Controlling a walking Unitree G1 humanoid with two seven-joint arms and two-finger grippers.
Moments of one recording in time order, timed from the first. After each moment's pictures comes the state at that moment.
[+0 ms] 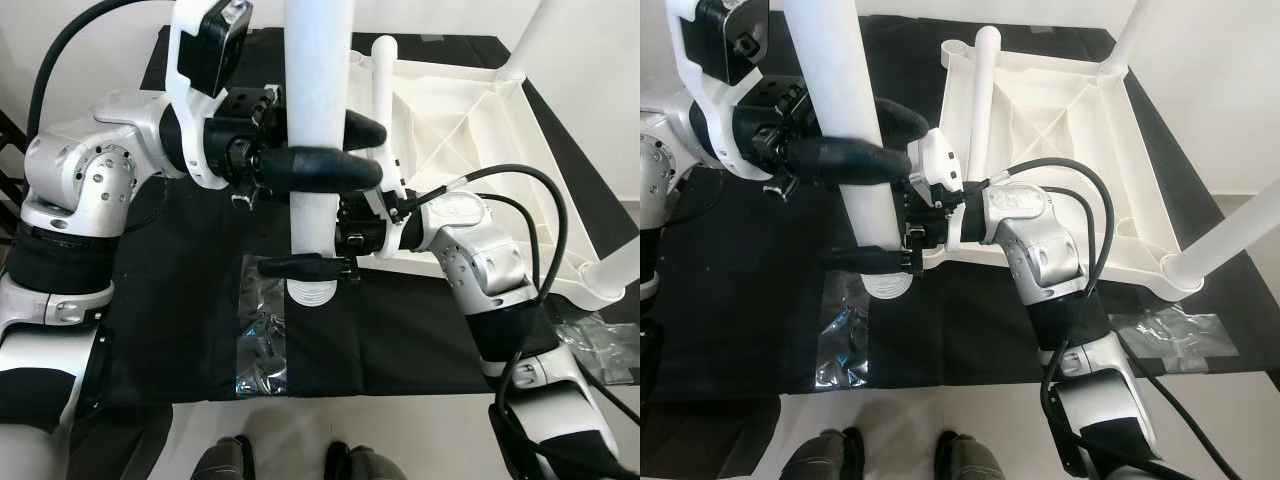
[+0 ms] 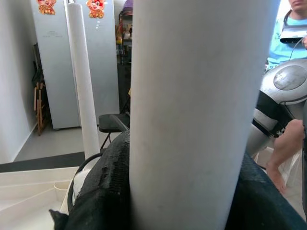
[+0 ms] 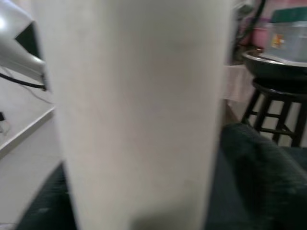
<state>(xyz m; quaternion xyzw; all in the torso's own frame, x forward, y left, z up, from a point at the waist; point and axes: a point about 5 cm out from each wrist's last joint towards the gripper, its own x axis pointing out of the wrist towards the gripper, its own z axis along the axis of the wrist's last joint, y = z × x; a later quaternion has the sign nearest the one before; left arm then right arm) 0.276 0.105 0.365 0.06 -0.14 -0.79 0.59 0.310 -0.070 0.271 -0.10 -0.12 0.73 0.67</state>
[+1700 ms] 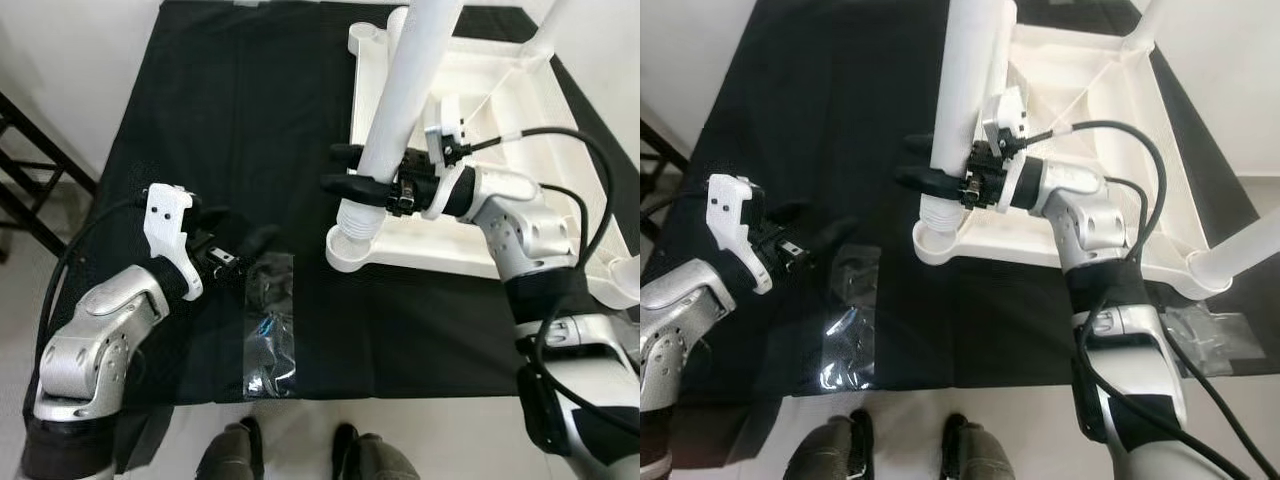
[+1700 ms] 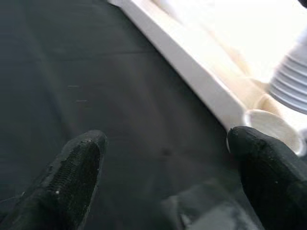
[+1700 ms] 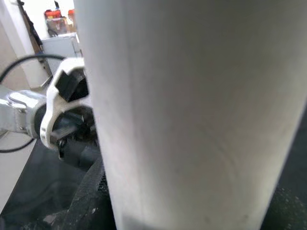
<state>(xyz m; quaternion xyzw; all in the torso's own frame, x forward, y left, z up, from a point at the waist) 0.280 0.173 0.223 -0.01 -0.05 -0.26 0.96 0.354 -0.129 0.283 -0.06 -0.11 0.62 0.78</state>
